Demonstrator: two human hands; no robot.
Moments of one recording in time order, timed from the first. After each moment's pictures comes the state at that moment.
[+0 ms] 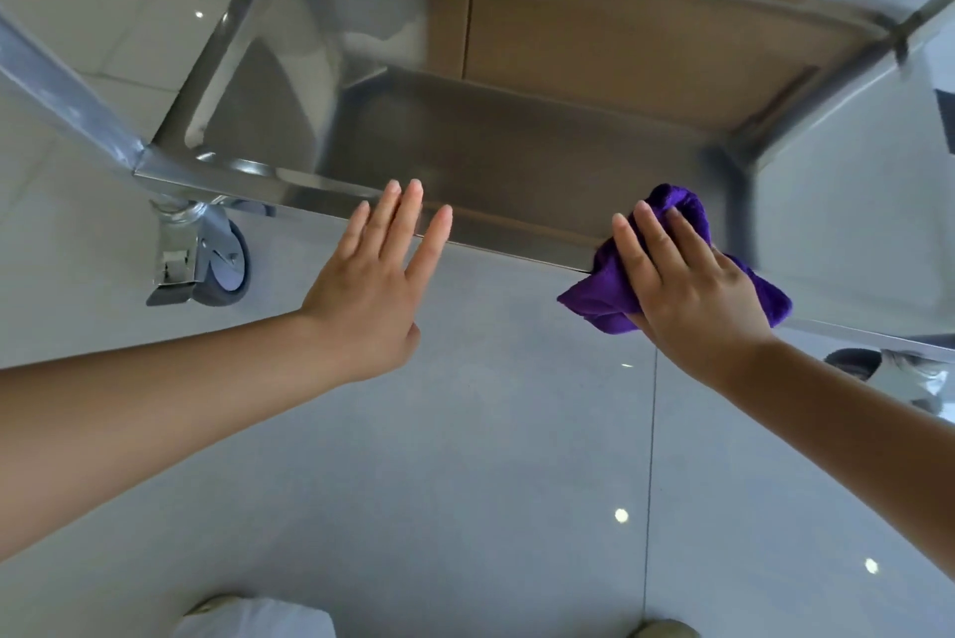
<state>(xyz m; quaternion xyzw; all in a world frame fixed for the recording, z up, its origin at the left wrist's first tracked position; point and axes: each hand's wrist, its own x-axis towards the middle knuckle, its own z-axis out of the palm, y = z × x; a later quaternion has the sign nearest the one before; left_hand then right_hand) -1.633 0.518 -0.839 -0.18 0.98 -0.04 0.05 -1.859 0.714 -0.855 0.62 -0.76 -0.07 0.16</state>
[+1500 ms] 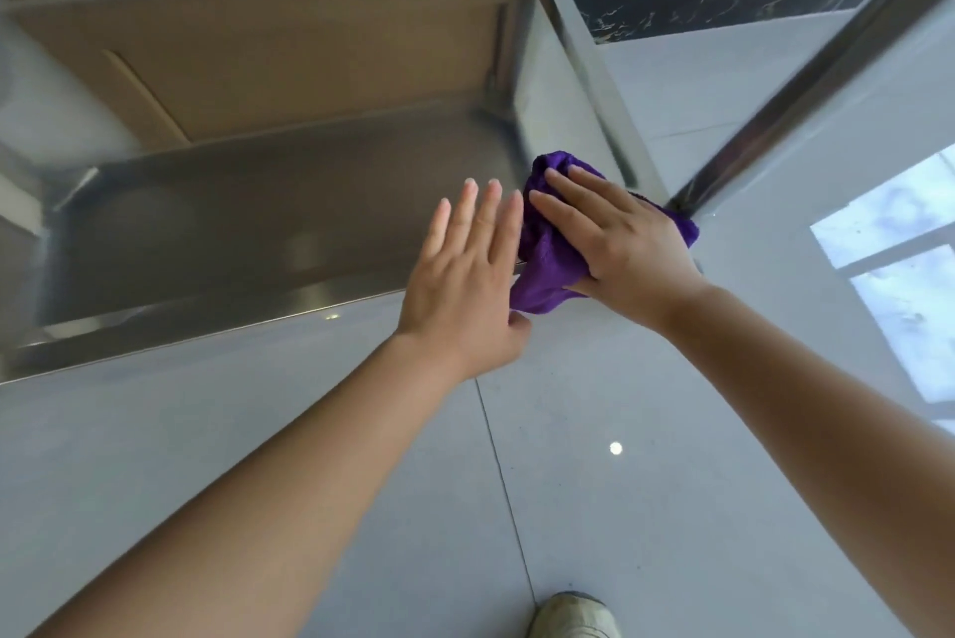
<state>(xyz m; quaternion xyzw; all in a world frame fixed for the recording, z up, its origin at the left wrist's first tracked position) -1.841 0.708 -0.841 -0.03 1.00 0.08 -0.01 -1.953 0.858 -0.858 0.53 -0.83 0.10 0.15</state>
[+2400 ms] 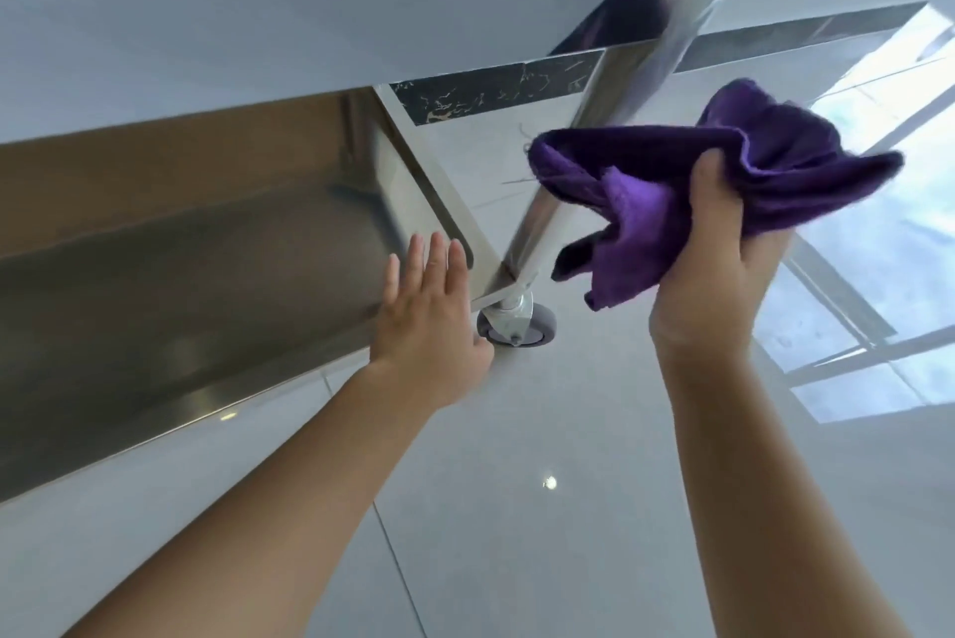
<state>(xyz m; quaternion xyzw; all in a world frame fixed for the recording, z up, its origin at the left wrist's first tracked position) -1.899 0.777 -0.817 0.00 0.99 0.11 0.06 -1.930 0.921 -0.734 0.02 -0.63 0.74 0.24</state>
